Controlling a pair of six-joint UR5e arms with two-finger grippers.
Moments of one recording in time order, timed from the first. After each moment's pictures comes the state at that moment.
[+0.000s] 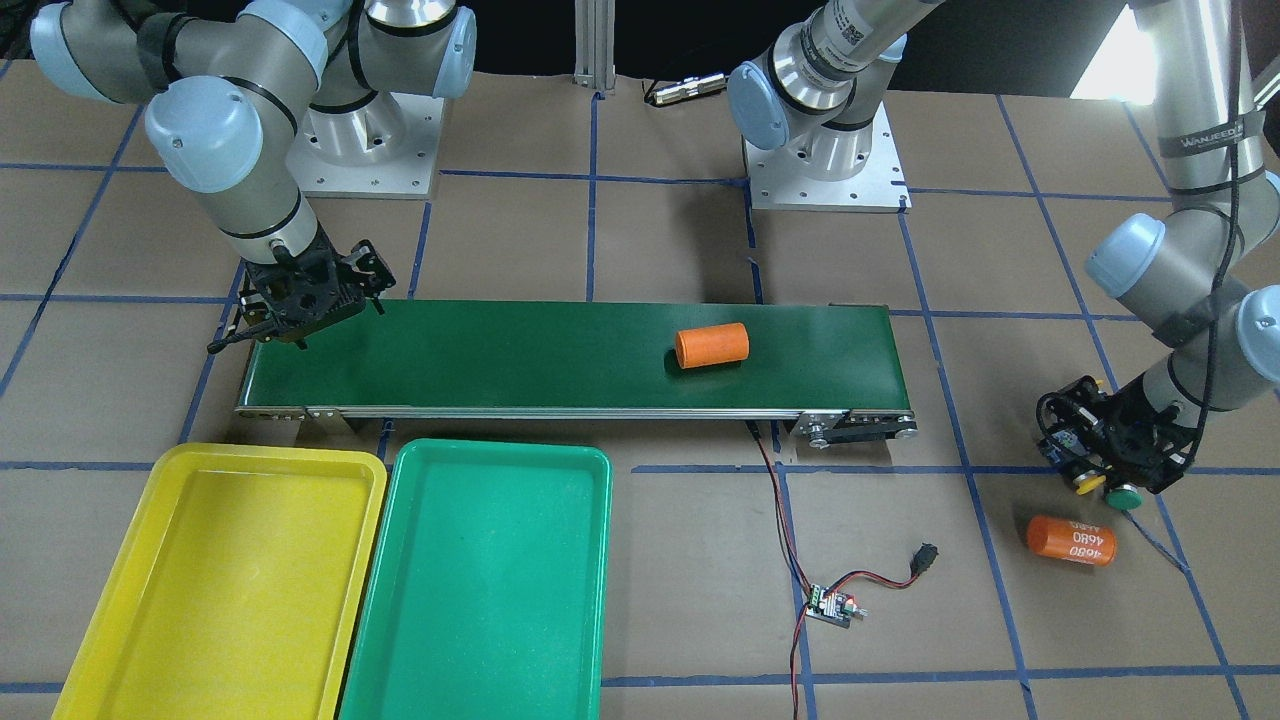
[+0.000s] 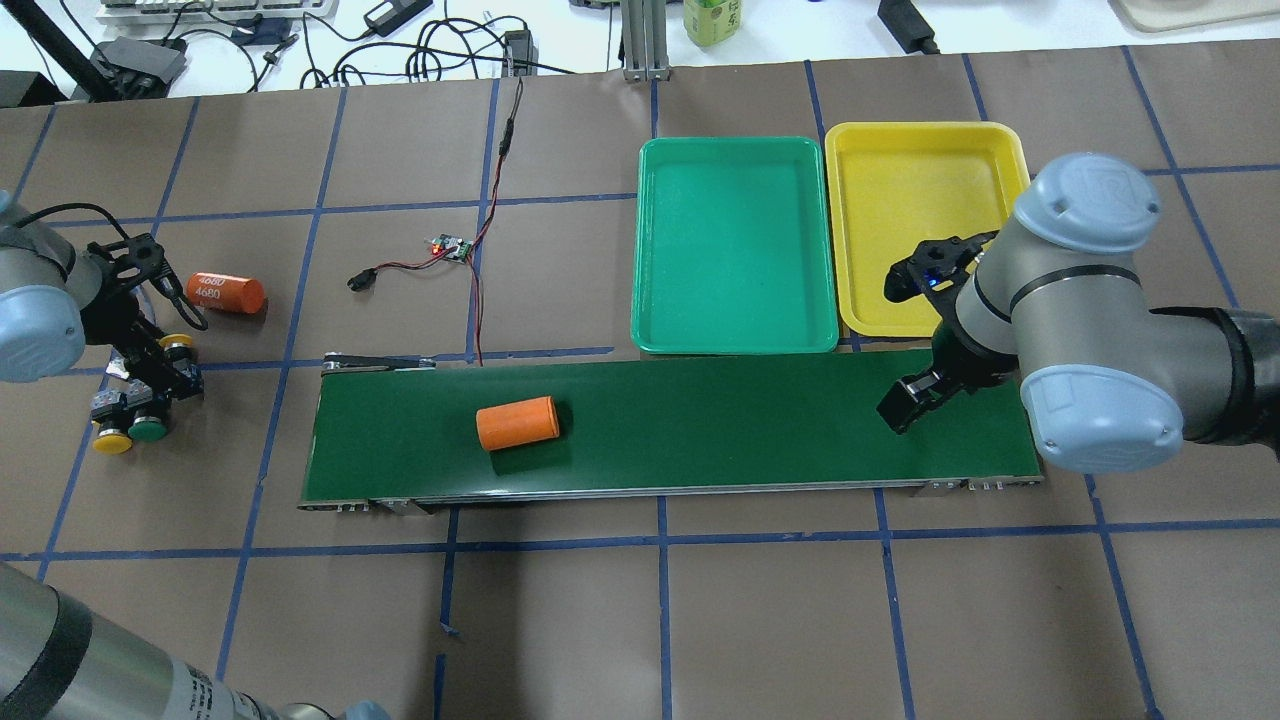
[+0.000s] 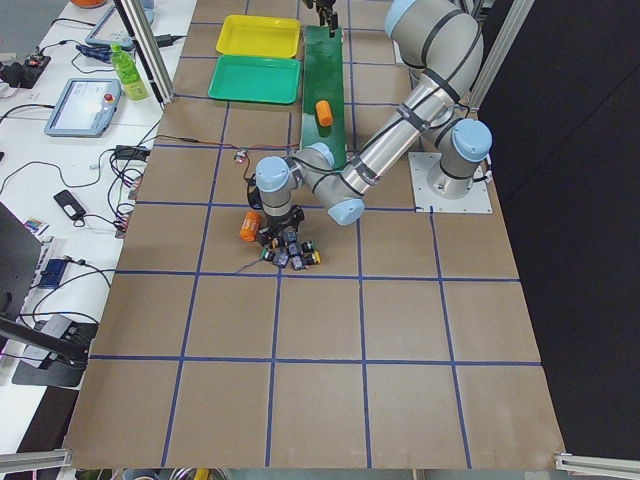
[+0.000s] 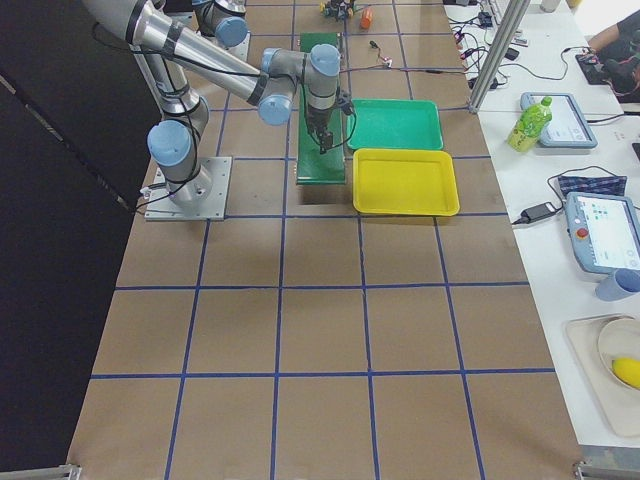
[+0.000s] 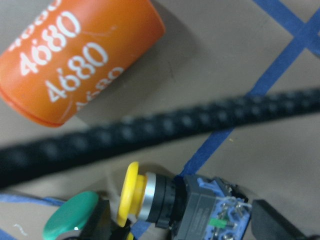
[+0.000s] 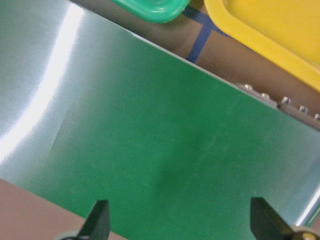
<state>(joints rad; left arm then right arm) -0.96 -2.03 -1.82 -0.86 1.61 1.50 1.46 -1.58 2.15 -2.11 -1.55 -0.73</state>
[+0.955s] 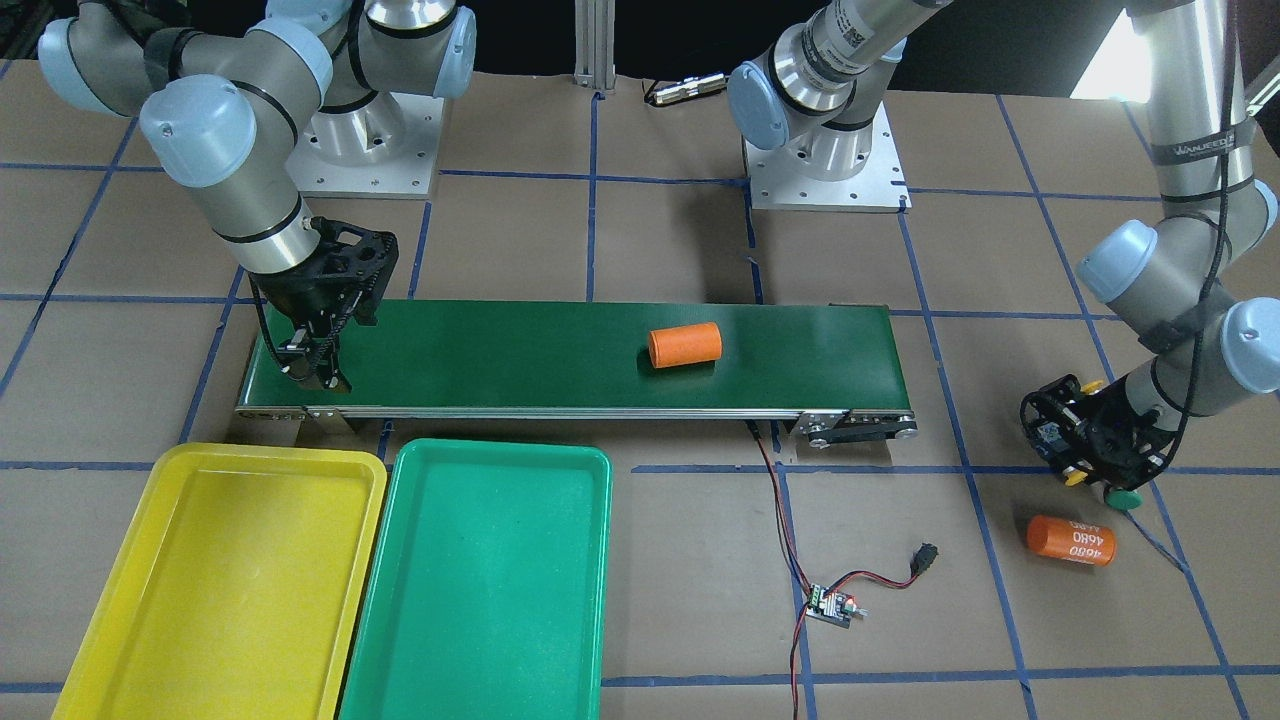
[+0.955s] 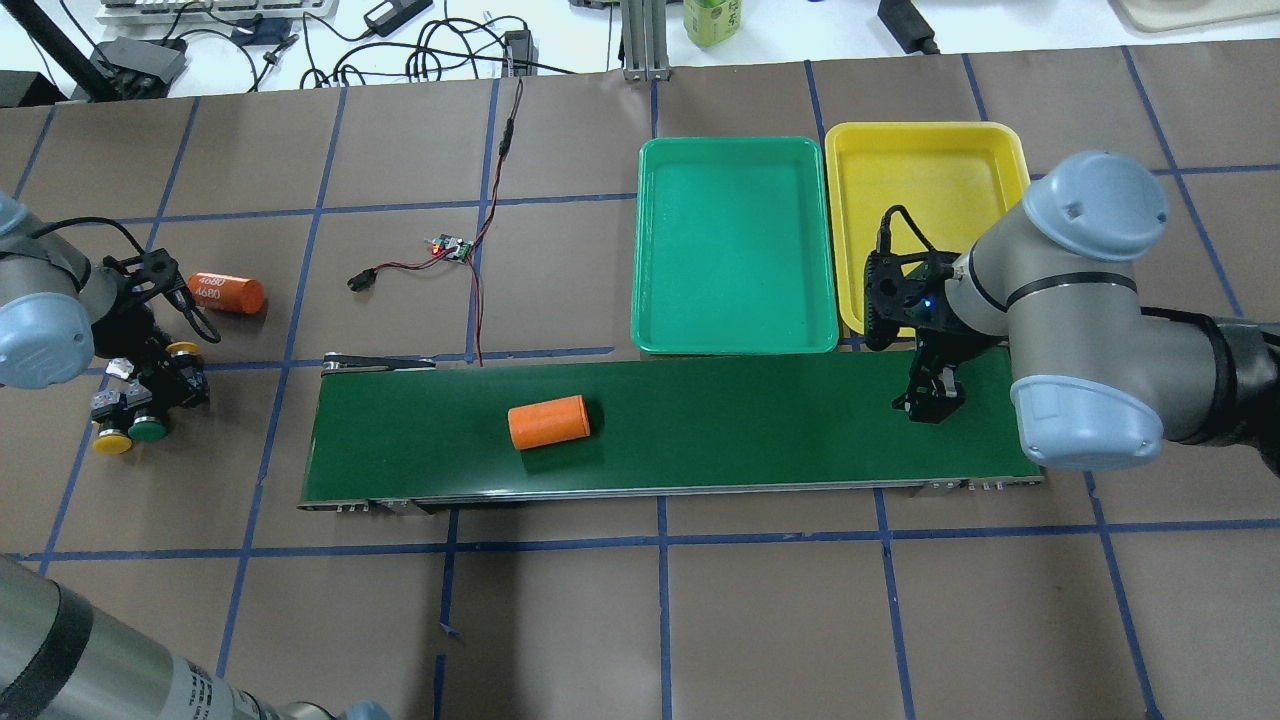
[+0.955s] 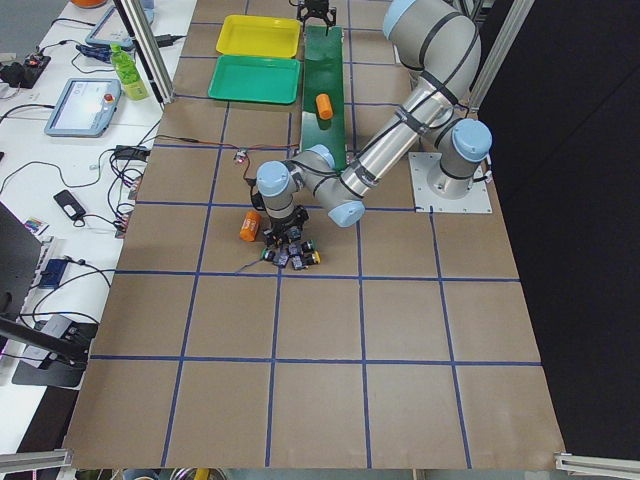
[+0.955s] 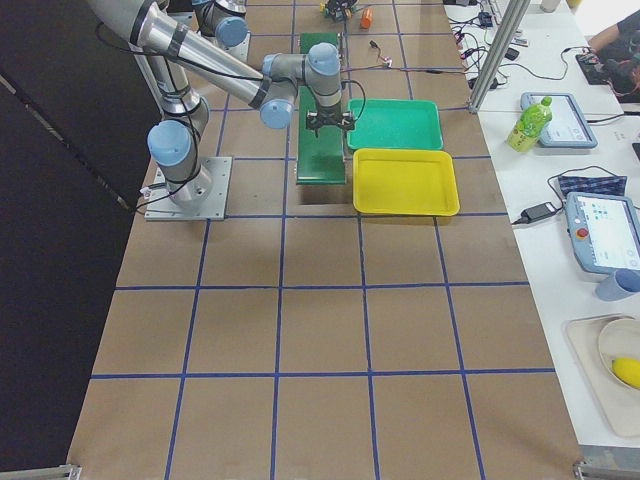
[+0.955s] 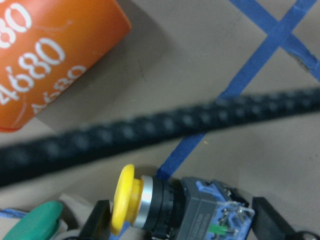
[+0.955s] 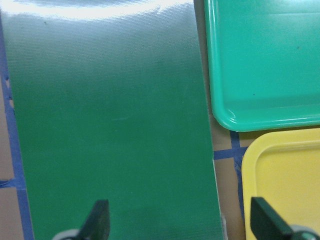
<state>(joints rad) -0.96 -2.04 -1.84 -0.89 1.60 1.50 1.46 -1.55 2.15 -2.26 -1.44 -1.56</state>
